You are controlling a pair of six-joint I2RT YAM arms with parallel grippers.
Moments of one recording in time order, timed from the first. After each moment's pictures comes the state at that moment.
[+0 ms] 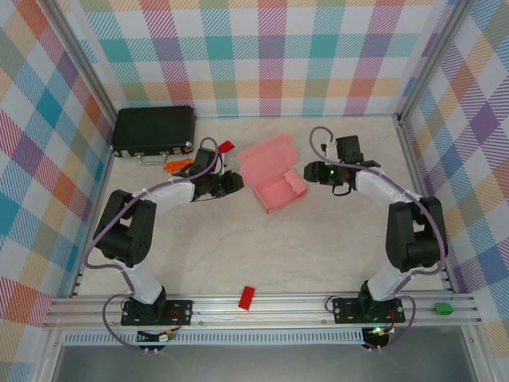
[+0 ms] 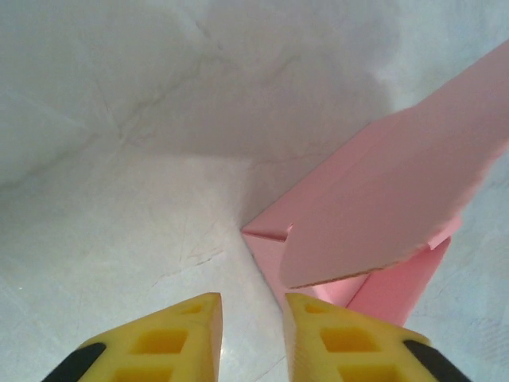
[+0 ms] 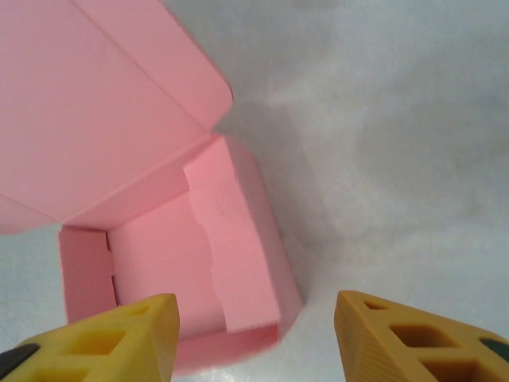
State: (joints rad) left arm -0.38 1.75 1.07 -0.15 0.36 -0.65; right arm 0.19 1.68 1.13 -0.36 -0.39 0.23
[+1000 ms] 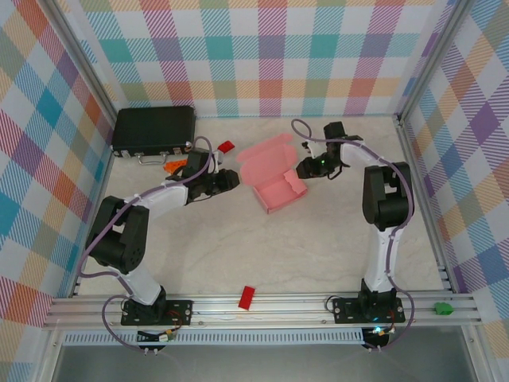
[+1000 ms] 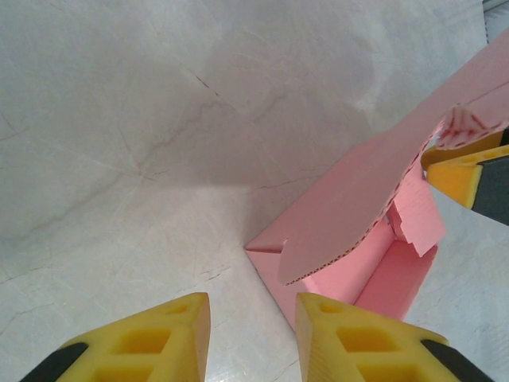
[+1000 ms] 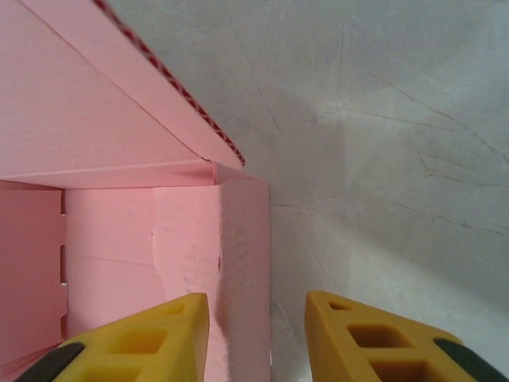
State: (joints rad) left arm -0.35 1.69 1.01 -0.08 0.37 -0.60; right arm 0.19 2.11 1.58 -0.72 -0.55 -0.15
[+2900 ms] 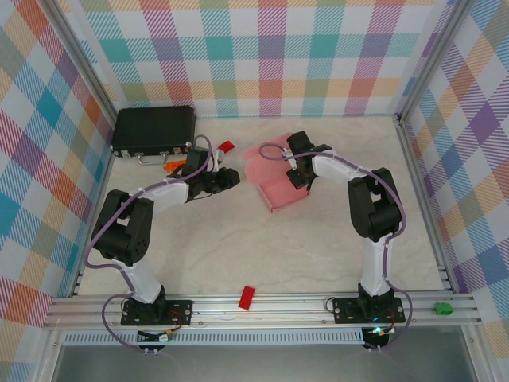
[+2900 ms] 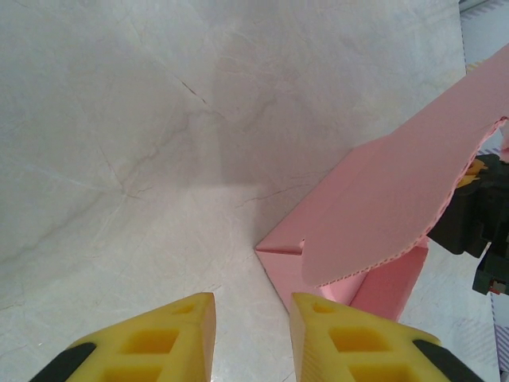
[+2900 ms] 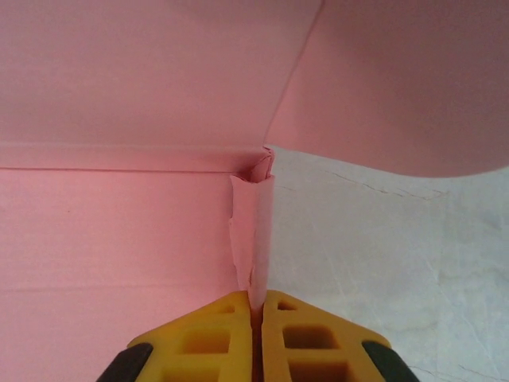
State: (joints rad) left arm -0.32 1.76 1.03 -0.01 0.46 -0.61; right arm 0.43 2.03 1.50 -0.66 0.16 -0.16
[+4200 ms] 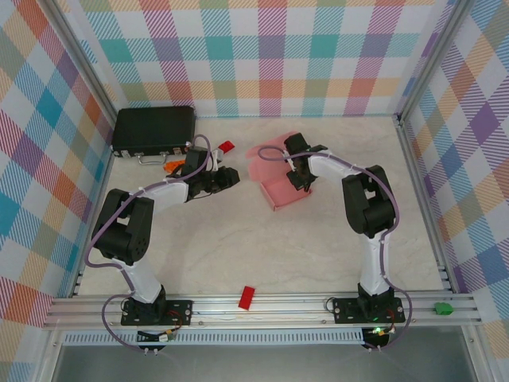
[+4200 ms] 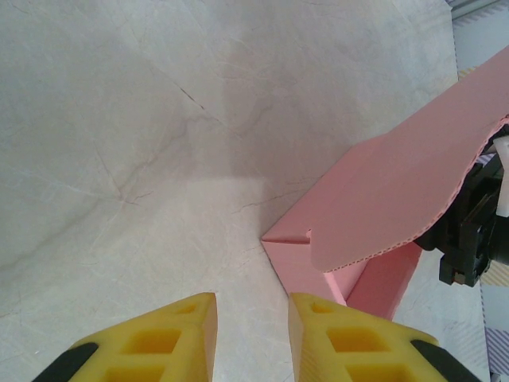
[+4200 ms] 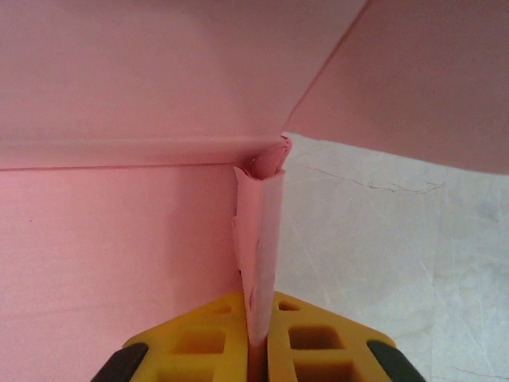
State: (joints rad) left arm -0.31 1.77 1.03 0.00 0.47 -0.63; right arm 0.43 2.10 1.54 -0.69 0.24 -0.13
